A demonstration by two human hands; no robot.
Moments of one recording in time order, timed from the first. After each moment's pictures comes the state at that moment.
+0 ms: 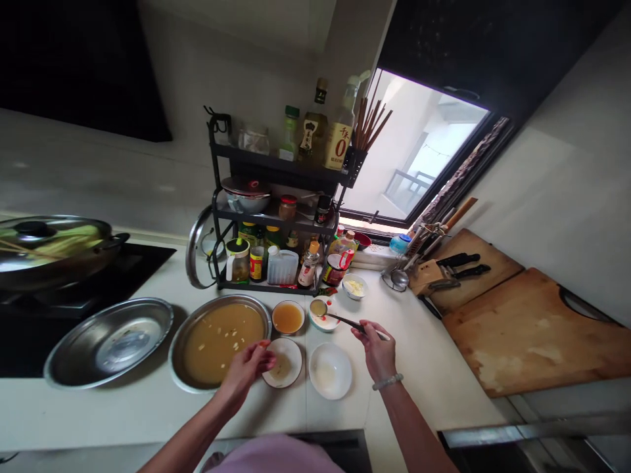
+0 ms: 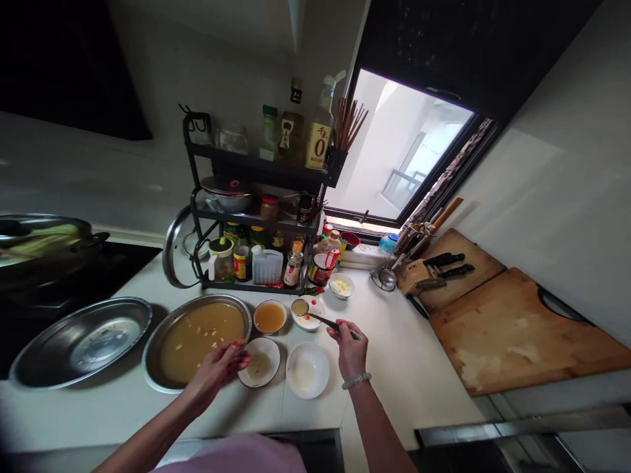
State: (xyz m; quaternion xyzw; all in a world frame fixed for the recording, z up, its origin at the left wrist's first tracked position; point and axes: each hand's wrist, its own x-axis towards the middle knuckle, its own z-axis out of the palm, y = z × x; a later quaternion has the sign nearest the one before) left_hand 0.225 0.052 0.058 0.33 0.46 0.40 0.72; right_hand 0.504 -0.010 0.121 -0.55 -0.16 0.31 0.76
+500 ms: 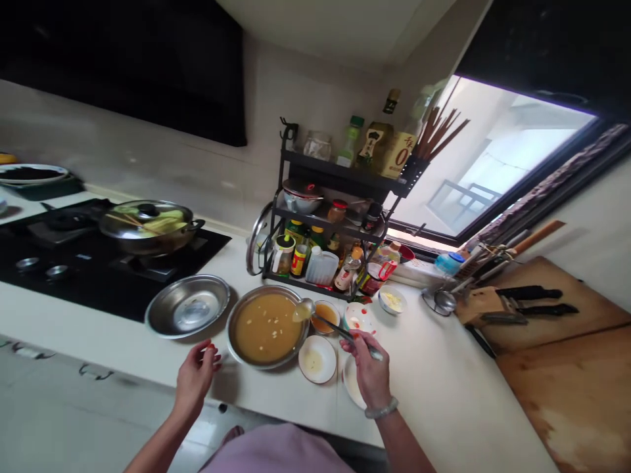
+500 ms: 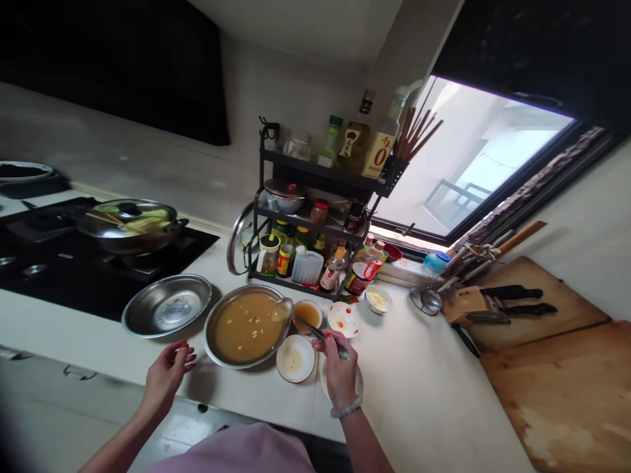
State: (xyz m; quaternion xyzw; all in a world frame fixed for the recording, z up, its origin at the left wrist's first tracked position) left_hand 0.056 0.046 0.013 0.29 0.68 0.53 0.42; right_hand 0.390 0.000 0.130 -0.56 -0.34 0.36 0.66
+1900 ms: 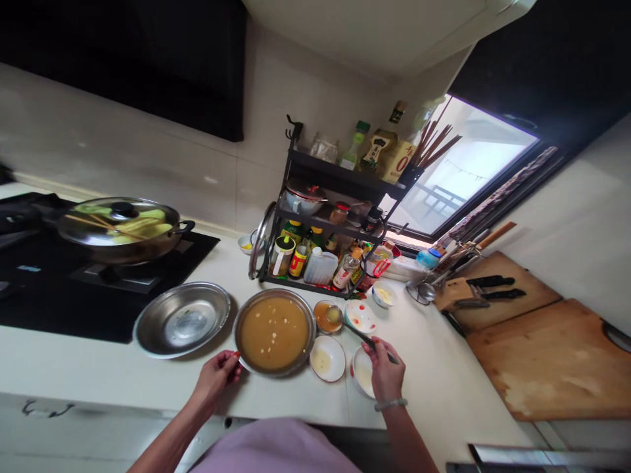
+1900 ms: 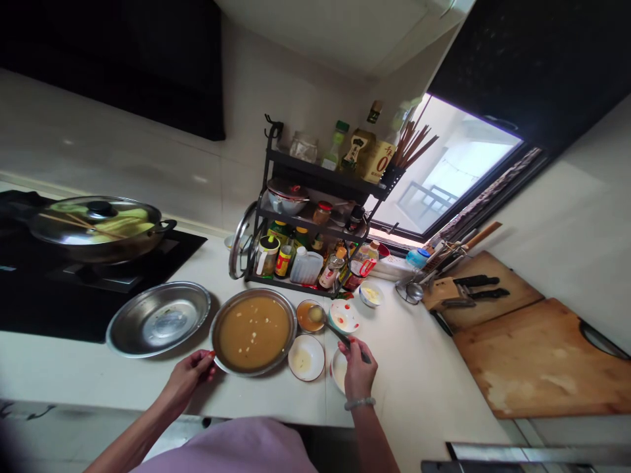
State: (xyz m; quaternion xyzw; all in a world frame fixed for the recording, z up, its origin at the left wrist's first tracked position) left_hand 0.045 0.072 0.006 0.30 0.54 0.43 0.66; right_hand 0.388 0.000 0.092 -0.62 -0.14 0.22 0.74
